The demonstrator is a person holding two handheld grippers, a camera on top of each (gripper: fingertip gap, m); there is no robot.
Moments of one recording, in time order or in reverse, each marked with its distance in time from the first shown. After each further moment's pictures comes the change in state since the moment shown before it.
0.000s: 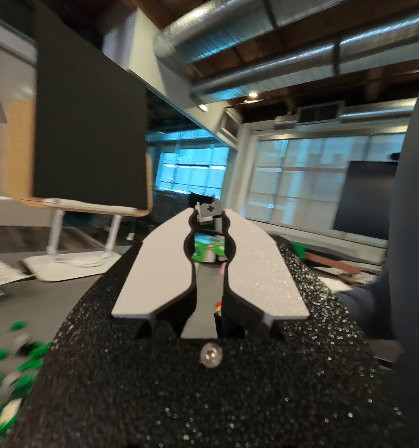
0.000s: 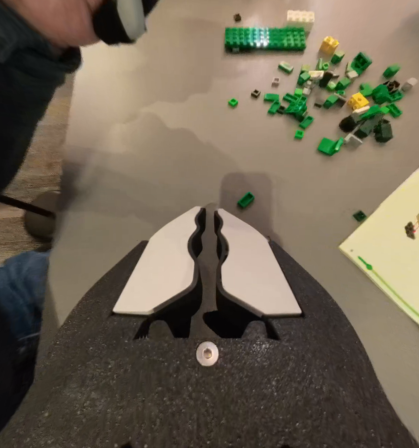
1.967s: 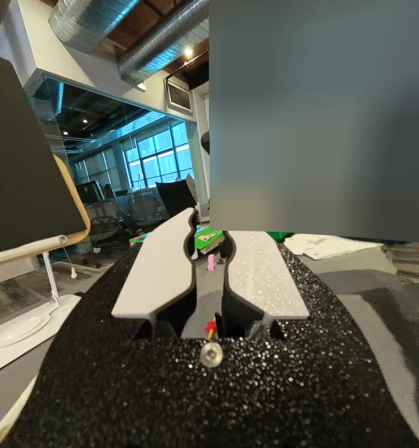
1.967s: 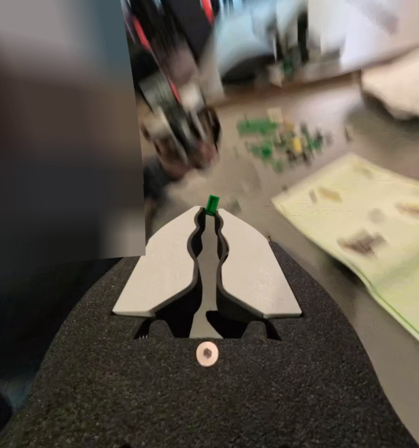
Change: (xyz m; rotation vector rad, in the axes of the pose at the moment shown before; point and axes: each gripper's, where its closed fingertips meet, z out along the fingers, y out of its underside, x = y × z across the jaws) left arm 0.087 0.086 0.120 -0.107 0.225 0.278; right arm 0.074 0.008 -0.217 0.288 -0.323 0.096
